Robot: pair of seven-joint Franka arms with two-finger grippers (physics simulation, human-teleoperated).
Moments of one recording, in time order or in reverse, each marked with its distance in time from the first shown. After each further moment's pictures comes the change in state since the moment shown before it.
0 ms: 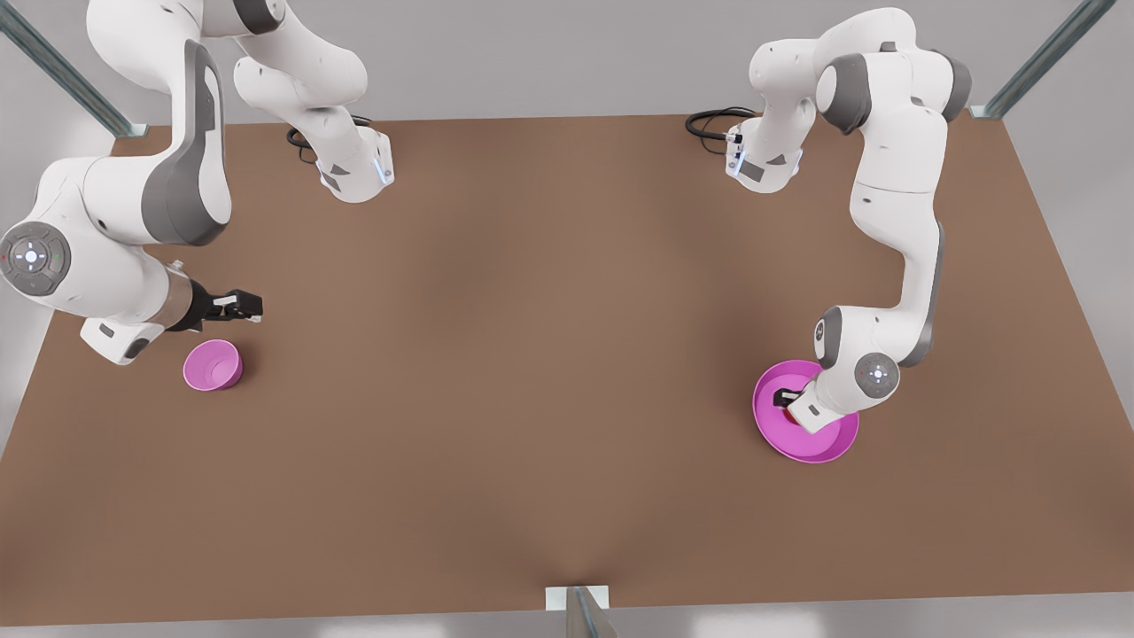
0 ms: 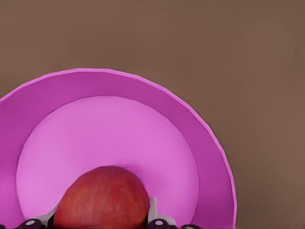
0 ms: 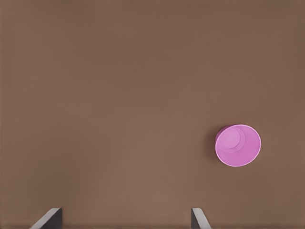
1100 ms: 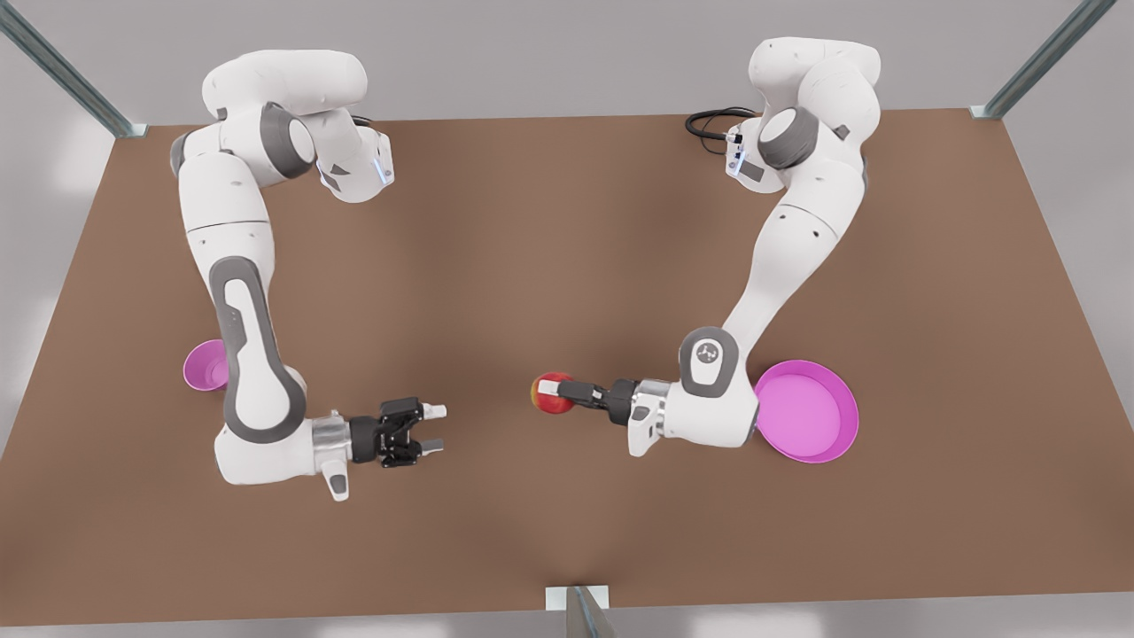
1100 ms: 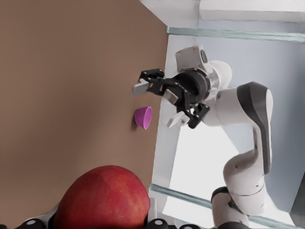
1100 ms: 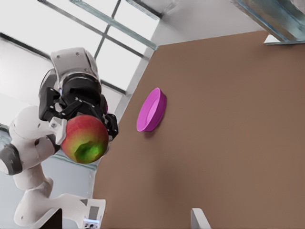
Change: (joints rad) left arm -0.104 0.463 -0.643 0.848 -0.834 -0.299 -0.049; right arm -0.101 0.712 0.296 0.301 1.100 0.284 -0.780
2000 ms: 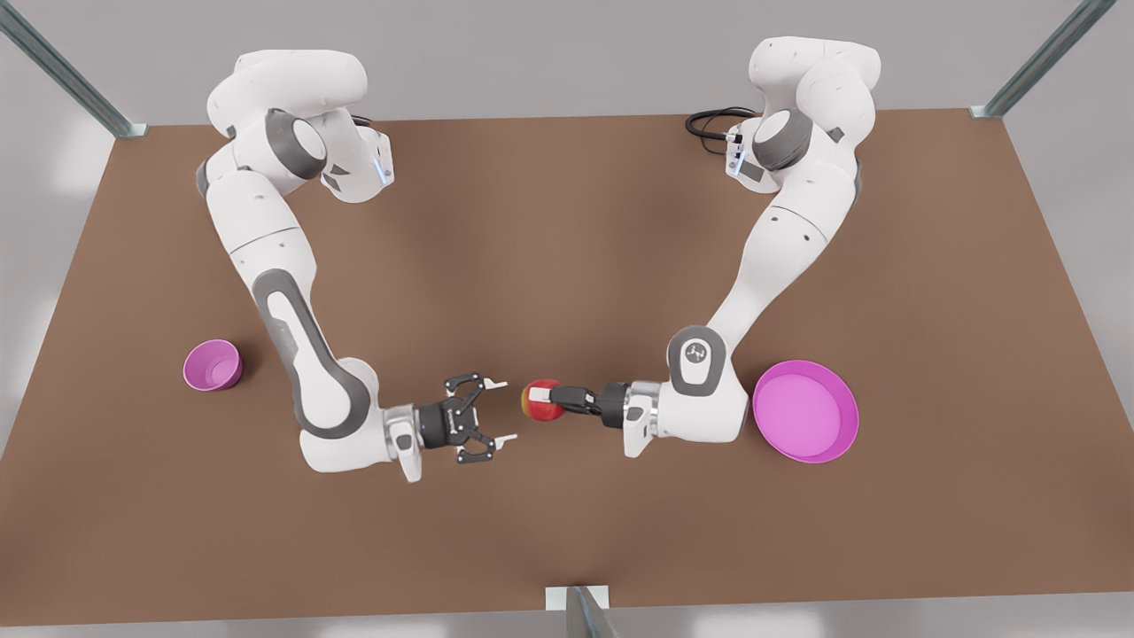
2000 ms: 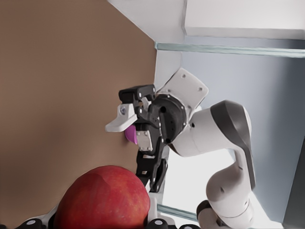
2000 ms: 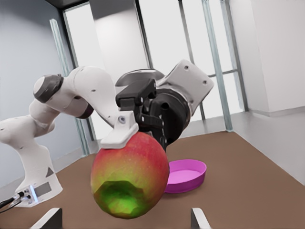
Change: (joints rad) left arm -0.026 0.016 0.000 -0.001 -0.068 0.097 0.070; right arm 0.003 0.093 0.237 -0.015 0.099 0.112 -0.960
